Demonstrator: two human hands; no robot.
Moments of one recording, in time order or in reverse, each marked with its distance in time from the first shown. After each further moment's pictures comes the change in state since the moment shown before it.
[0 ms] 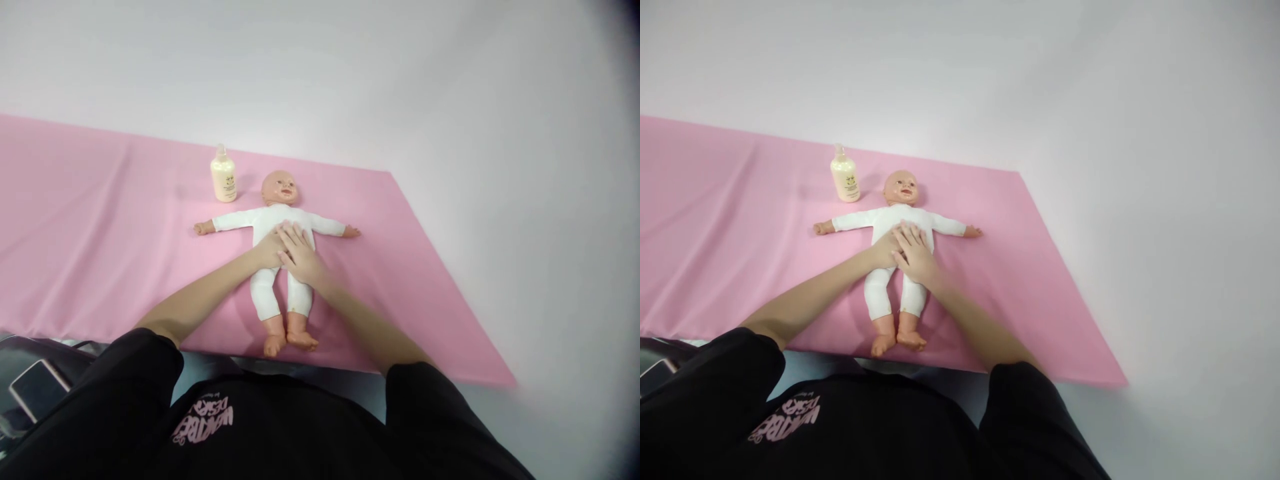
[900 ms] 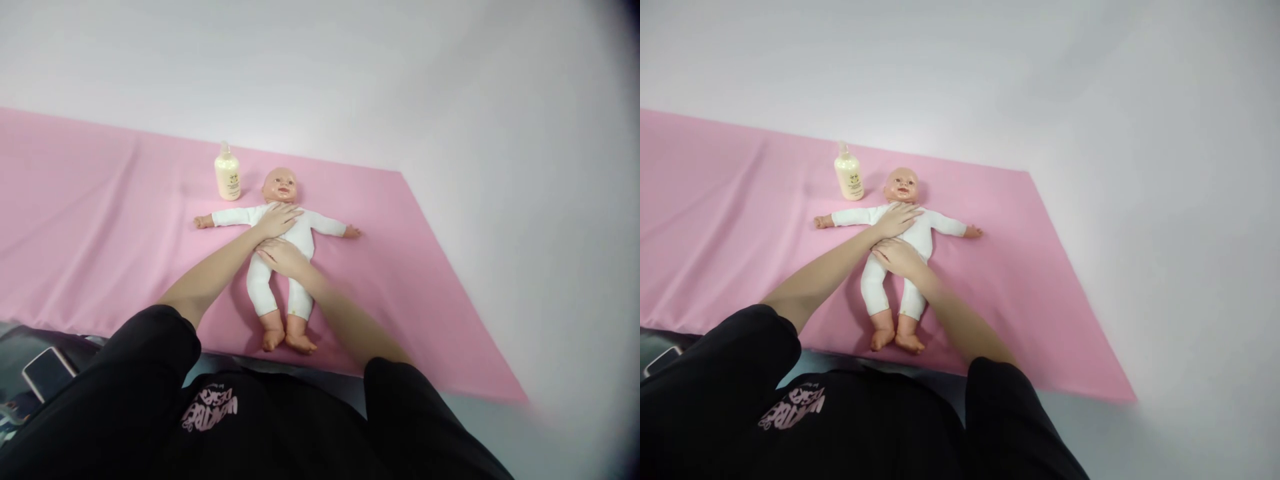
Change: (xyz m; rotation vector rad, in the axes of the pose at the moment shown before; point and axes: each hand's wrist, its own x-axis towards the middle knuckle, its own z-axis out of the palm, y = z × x) left_hand 0.046 -0.056 -0.034 -0.019 0.041 -0.101; right_hand 0.040 -0.023 0.020 0.011 -0.139 -0.307
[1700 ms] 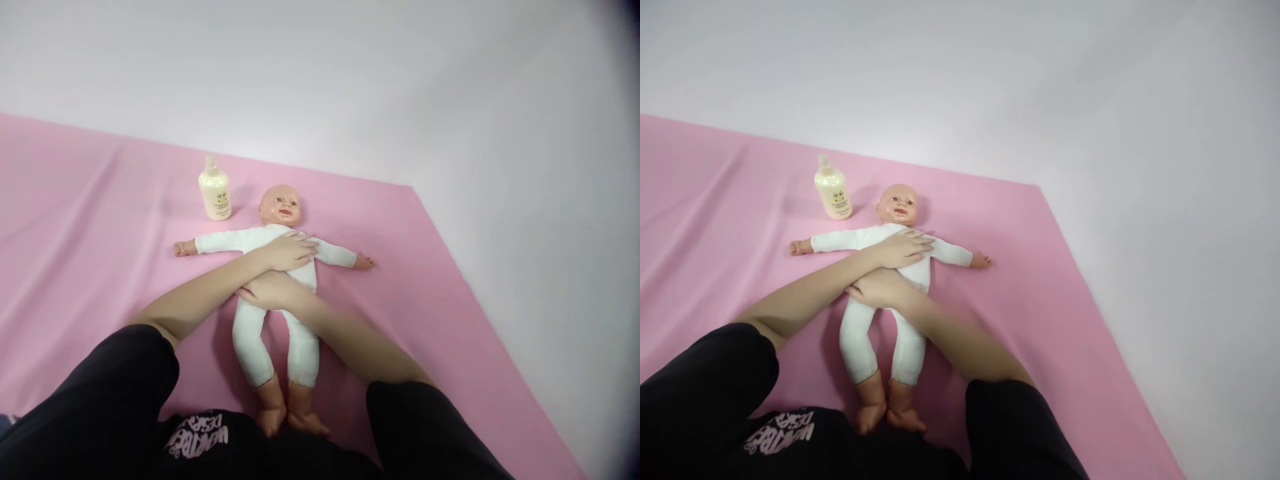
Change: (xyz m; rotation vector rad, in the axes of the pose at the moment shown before) left_hand 0.015 0.024 -0.003 -0.024 -0.206 0.267; right_hand 0.032 -0.010 -0.010 -0.083 -0.209 -0.003
